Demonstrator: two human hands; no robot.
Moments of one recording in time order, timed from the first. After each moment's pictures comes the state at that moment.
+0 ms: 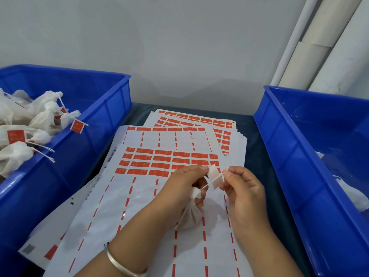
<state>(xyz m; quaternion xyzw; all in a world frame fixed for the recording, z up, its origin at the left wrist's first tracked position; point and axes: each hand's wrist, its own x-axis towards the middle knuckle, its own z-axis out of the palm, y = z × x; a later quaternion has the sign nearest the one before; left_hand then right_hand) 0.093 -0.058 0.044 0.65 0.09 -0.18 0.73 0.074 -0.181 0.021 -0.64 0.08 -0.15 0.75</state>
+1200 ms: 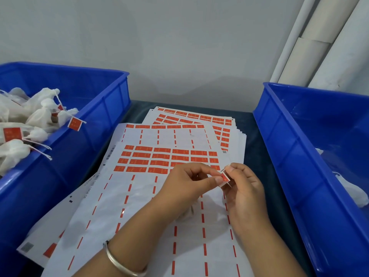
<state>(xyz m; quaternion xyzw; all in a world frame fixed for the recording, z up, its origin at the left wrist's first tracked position) 0.086 -0.060 0.048 0.72 -0.06 -0.09 0.68 0.077 -0.183 0.019 -0.58 0.11 -0.11 0.80</state>
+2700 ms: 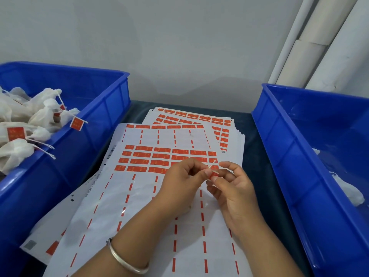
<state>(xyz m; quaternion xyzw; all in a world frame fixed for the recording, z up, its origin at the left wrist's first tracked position) 0.100 -0.057 0.024 0.78 -0.07 0.01 0.62 0.080 -0.179 0.009 -0.61 0.07 -0.06 0.79</state>
